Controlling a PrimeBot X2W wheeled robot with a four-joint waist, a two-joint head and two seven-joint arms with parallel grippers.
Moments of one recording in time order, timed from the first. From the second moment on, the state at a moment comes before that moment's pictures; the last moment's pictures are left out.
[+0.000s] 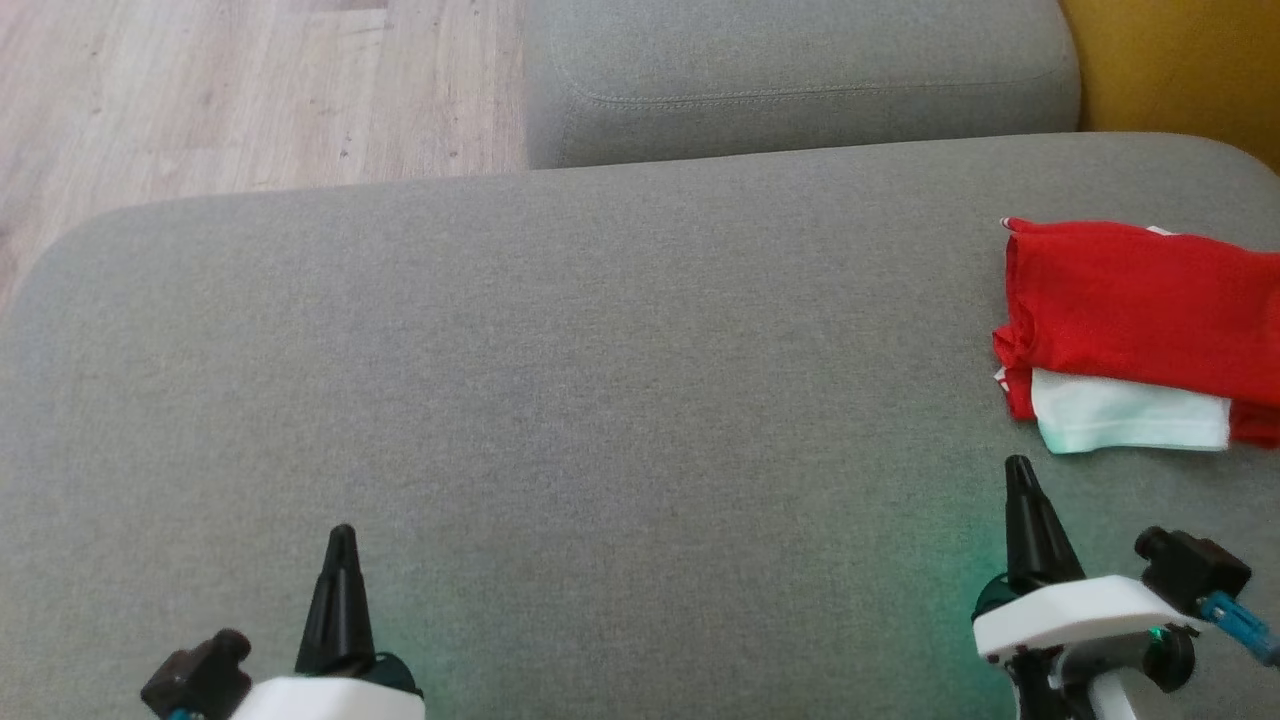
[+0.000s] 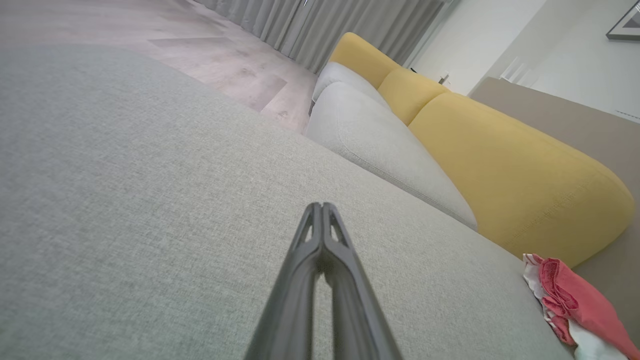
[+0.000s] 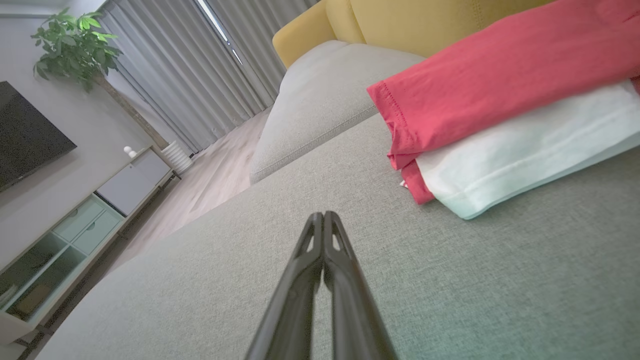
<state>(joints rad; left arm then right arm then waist) 0.06 0.05 -0.12 0.27 -0.62 -0.13 -0.20 -0.02 -0.05 0.06 0.38 0.55 0.13 -0.18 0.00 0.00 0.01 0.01</state>
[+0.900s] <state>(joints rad) 0.04 0.05 -0.08 0.27 -0.89 -0.13 -0.13 -0.03 -0.05 0.02 0.36 0.83 0.13 -0.11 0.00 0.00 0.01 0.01</state>
